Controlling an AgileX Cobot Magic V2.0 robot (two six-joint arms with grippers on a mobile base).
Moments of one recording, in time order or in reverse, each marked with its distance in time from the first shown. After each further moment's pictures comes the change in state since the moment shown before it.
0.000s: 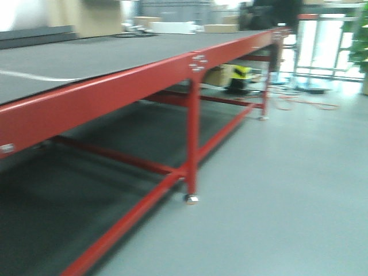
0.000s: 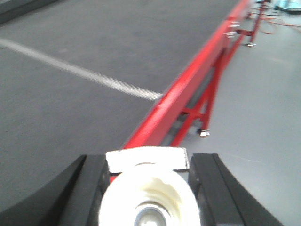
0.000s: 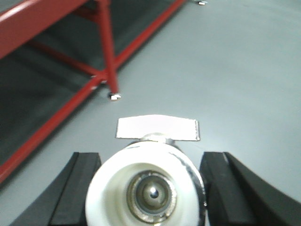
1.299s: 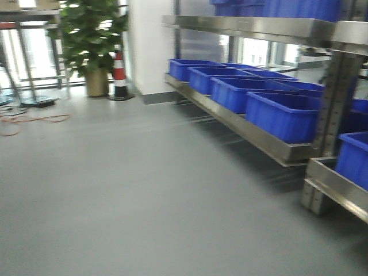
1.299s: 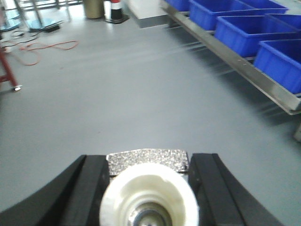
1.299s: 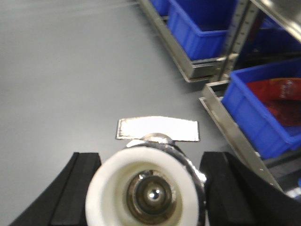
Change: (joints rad) left arm 0.000 0.000 0.000 0.000 0.000 0.000; right arm 0.000 0.000 0.000 0.000 0.000 0.000
